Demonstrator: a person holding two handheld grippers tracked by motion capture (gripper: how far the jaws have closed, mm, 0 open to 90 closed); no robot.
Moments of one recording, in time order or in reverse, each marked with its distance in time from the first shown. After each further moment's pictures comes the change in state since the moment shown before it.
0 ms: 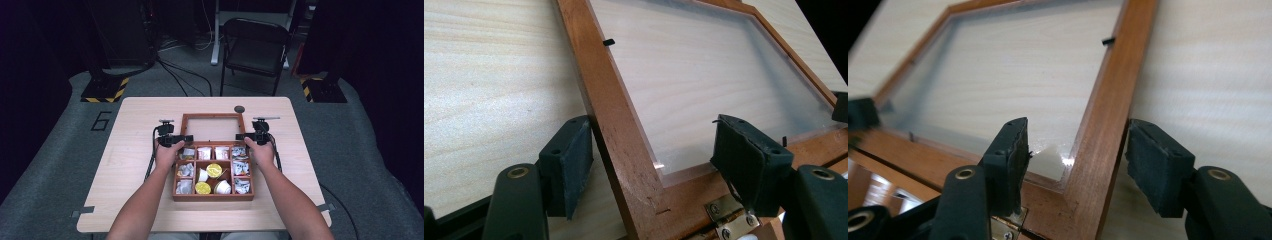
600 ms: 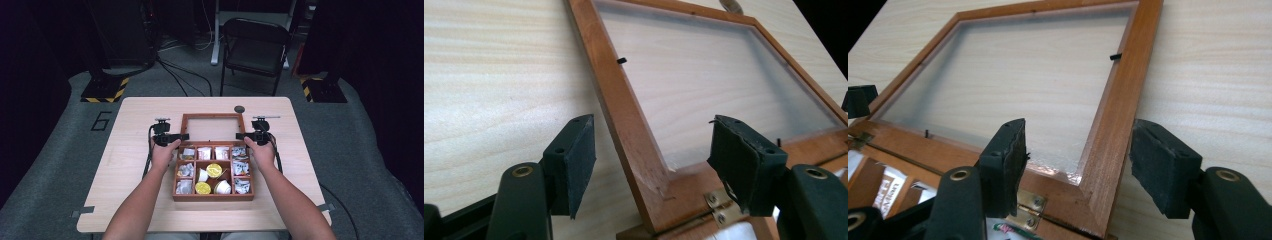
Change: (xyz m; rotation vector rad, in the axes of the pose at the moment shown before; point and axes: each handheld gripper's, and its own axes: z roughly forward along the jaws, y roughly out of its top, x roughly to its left) left arm -0.001 0.006 -0.022 -0.022 0.030 0.048; right arm 0.011 0.001 -0.016 -0.045 -0.015 -0.038
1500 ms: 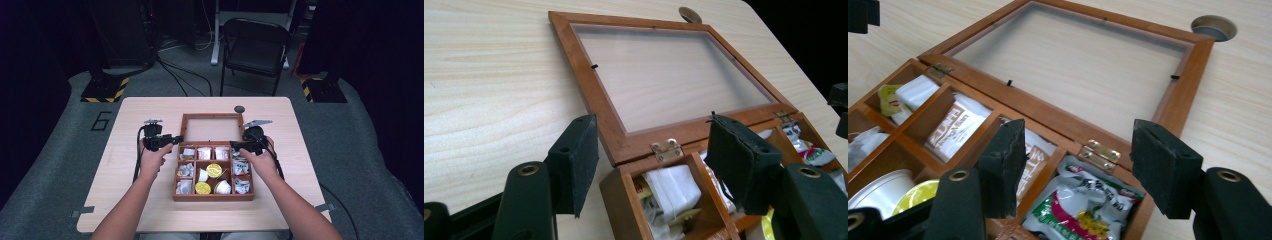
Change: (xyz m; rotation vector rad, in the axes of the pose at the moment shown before) left arm -0.019 -0.007 -0.061 -0.040 -0.031 0.090; right arm 0.055 -0.019 -0.043 -0.011 -0.005 -0.338
